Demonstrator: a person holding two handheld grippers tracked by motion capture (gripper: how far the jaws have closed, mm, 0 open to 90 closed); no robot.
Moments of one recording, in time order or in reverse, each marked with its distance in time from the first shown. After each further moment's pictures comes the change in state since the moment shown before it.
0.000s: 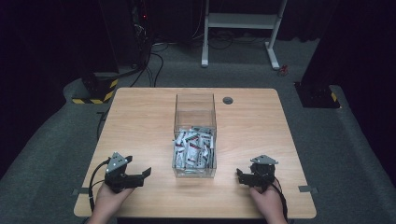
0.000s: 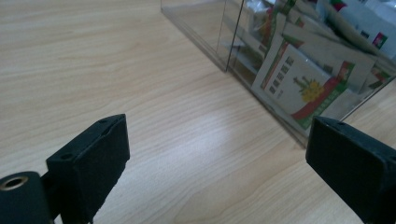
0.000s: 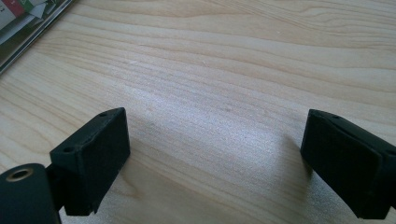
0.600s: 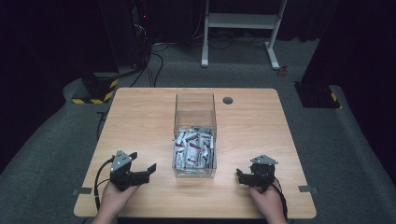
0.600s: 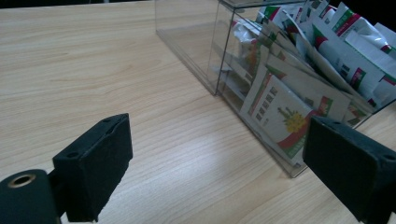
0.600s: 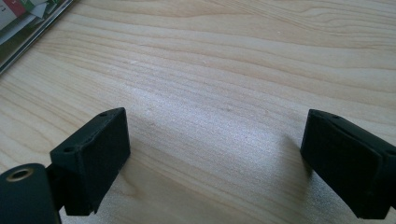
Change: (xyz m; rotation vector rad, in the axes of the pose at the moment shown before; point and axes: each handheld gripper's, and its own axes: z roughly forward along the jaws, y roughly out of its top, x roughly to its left) left arm -0.014 0.013 0.005 -0.049 -0.004 -0.009; right arm 0.000 0.000 0.000 -0.003 0.002 -0.008
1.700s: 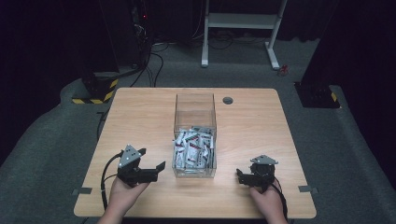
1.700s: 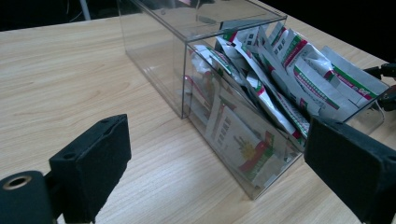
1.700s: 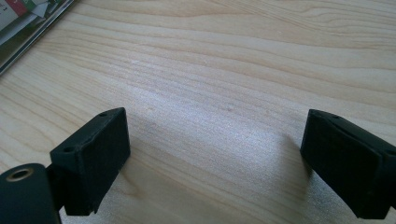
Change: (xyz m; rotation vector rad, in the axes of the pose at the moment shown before) left arm -0.026 0.030 0.003 0.013 -0.055 0.054; right arm 0.000 0.000 0.000 0.003 0.001 0.002
